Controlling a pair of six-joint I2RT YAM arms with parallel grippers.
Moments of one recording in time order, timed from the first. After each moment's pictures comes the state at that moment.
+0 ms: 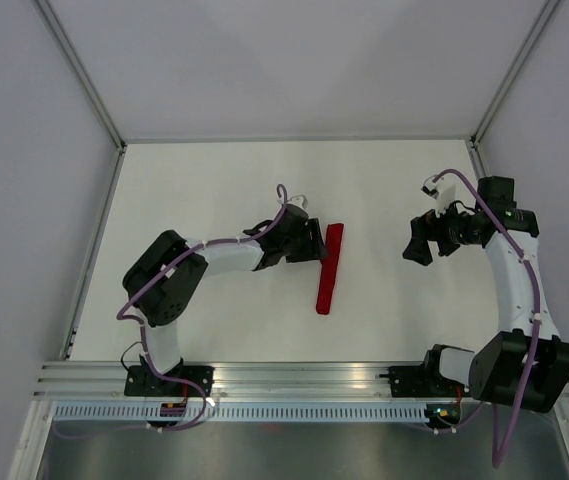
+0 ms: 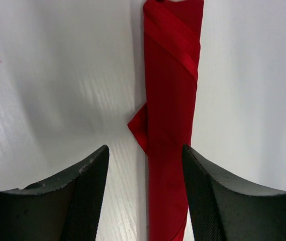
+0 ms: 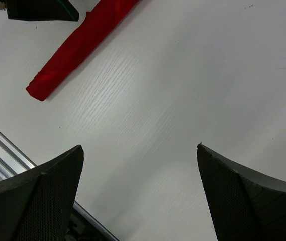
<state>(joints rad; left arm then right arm) -0.79 1.88 1.09 0.04 0.01 -0.76 -0.21 1.22 1.12 -1.00 -0.68 -0.62</state>
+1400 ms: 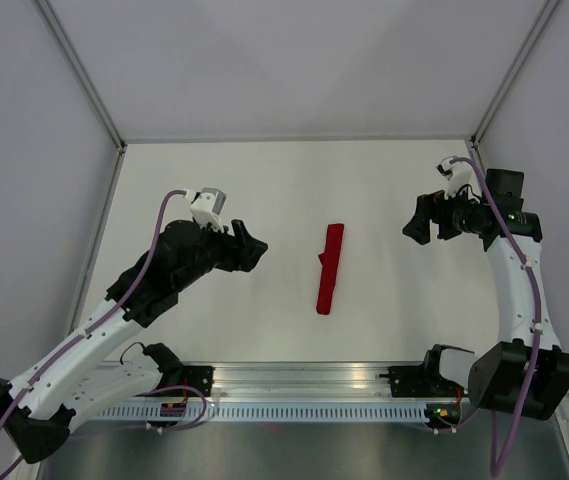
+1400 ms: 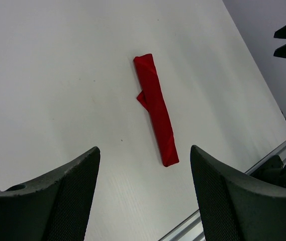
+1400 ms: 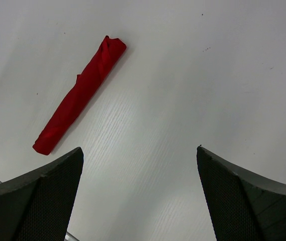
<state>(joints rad) -0.72 0.84 0.88 -0.39 -0.08 -0.47 -0.21 1.19 1.13 -0.79 -0.65 -0.33</state>
